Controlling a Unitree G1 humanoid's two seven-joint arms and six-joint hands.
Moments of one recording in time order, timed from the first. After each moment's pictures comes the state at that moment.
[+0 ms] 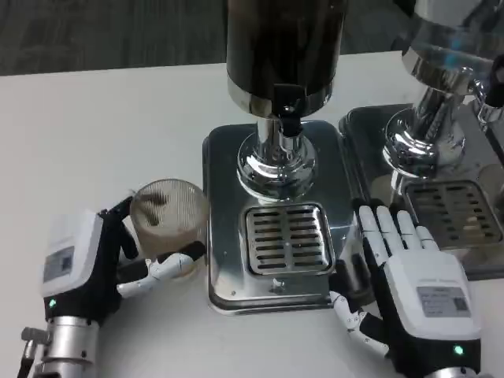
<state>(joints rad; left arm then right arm) -0.29 0.40 -0.31 1.06 0.64 -0.68 0.86 0.22 -0.29 0.43 -0.02 -1.06 0.16 -0.45</state>
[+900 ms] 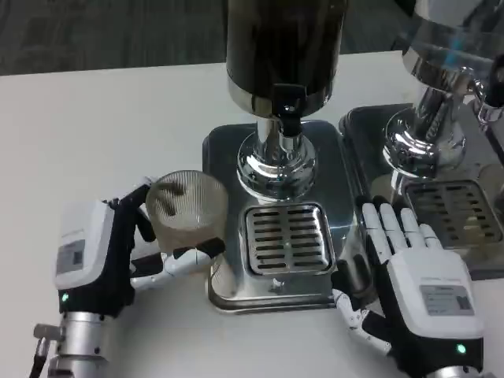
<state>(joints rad) -0.29 0.38 -0.33 1.00 0.68 -0.73 0.93 0.22 -0.29 0.42 -0.02 -1.06 0.16 -0.46</state>
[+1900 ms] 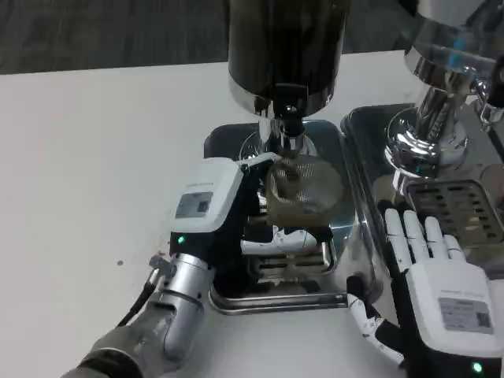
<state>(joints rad) -0.60 0.16 -0.52 1.24 0.76 -0.61 0.85 0.33 -0.25 0.41 -0.13 -1.10 0.23 -0.46</state>
